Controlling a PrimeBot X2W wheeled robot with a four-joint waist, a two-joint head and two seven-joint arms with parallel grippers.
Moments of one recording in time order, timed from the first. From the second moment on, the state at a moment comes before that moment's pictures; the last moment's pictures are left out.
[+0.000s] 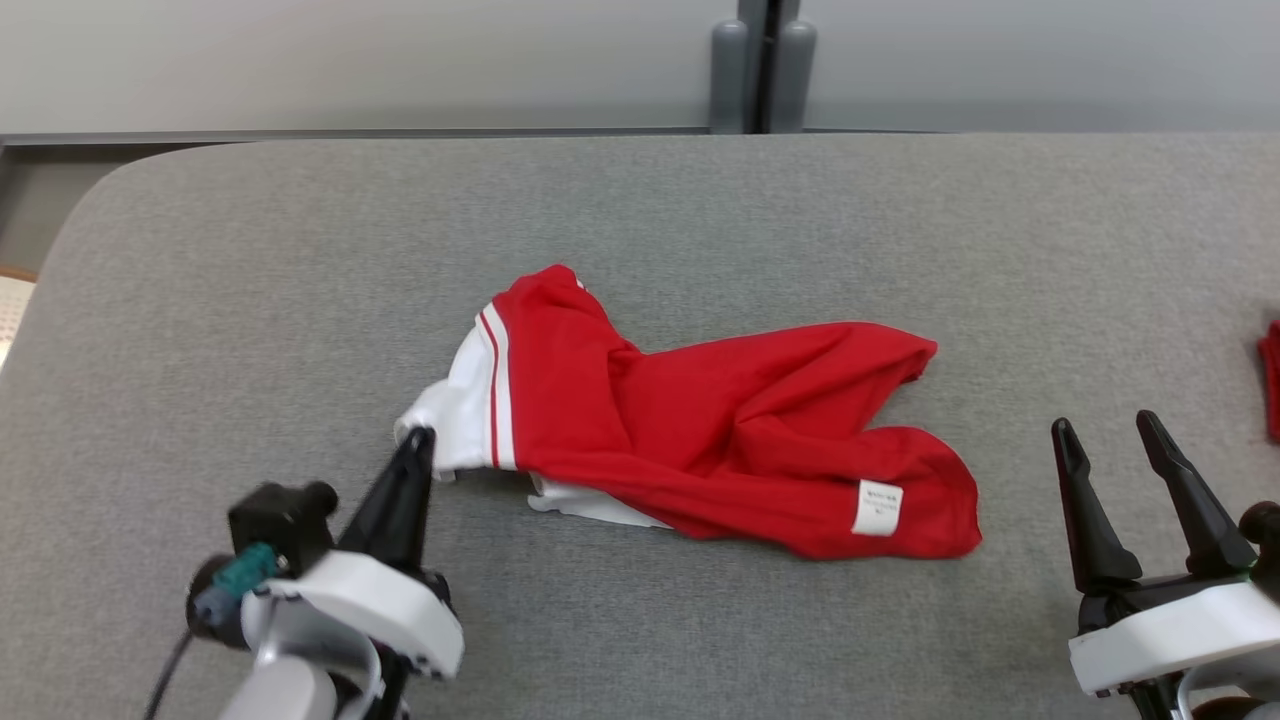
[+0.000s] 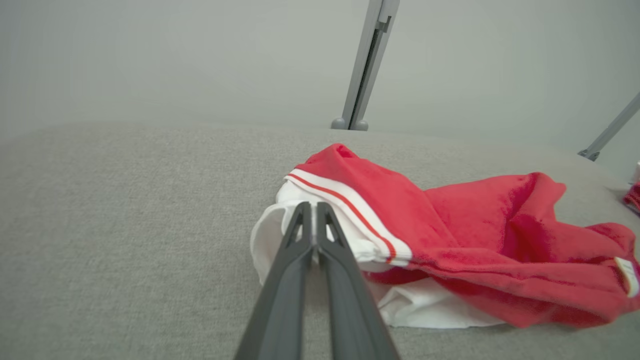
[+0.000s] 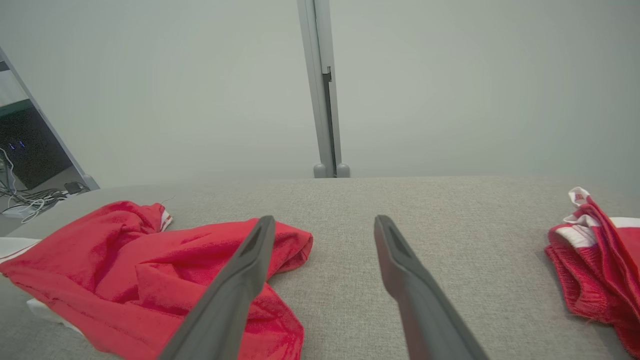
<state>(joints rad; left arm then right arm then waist) -0.21 0.24 -0.37 0.21 -0.54 0.06 -0.11 0.03 -0.15 0.01 -0.16 0.27 0.13 0.08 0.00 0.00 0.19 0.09</state>
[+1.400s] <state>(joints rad) -0.02 0.36 -0.29 0.05 -0.48 0.15 -0.24 0.14 -0.15 0.01 -0.21 0.25 0.13 0.11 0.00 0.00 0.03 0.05</state>
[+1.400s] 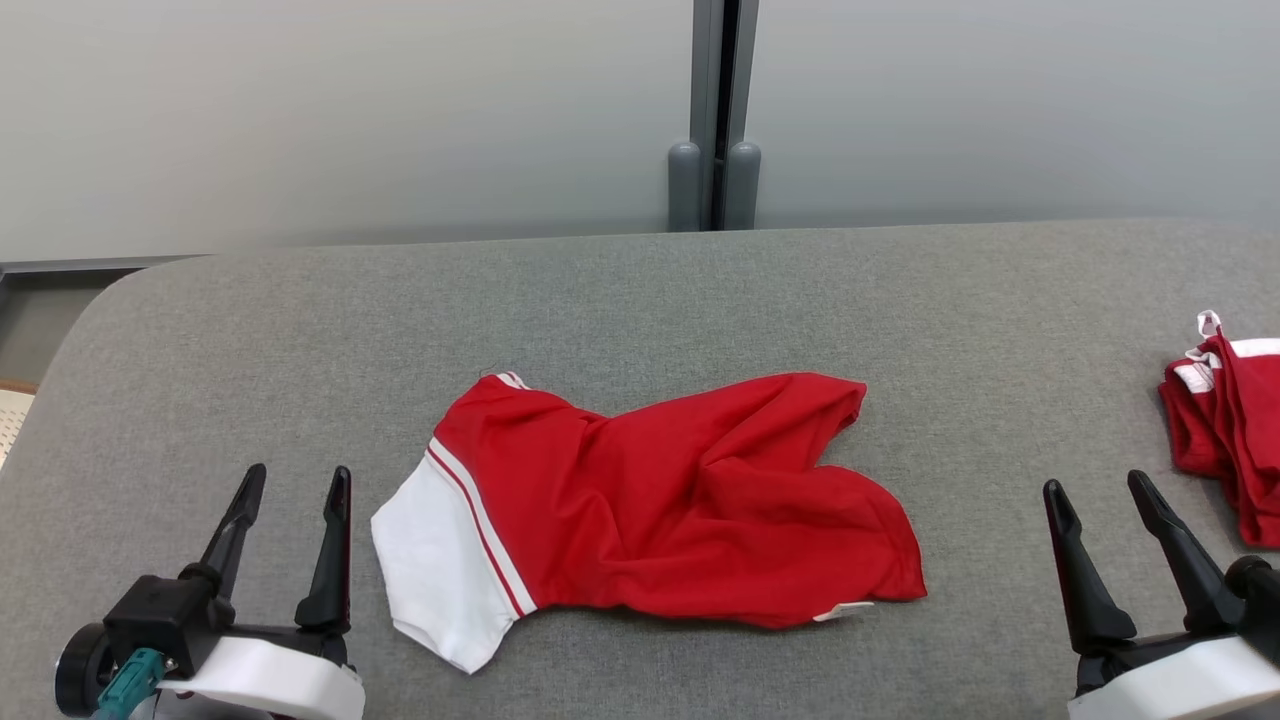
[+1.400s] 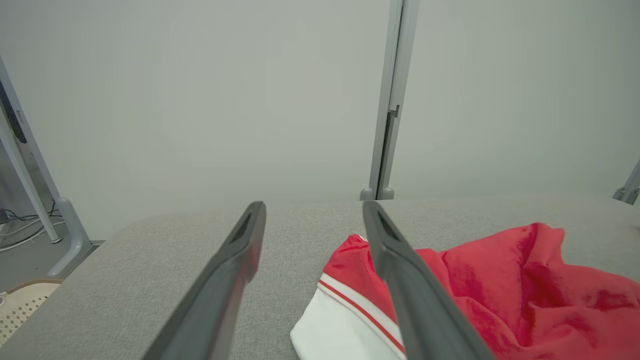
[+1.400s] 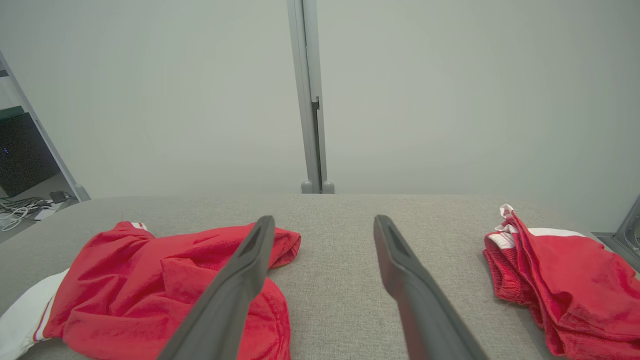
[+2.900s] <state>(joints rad) -0.29 0.22 -0.36 0.68 -0.62 0.00 -0.15 0.14 -0.14 0.07 -0.08 0.29 0.13 0.10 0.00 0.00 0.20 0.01</state>
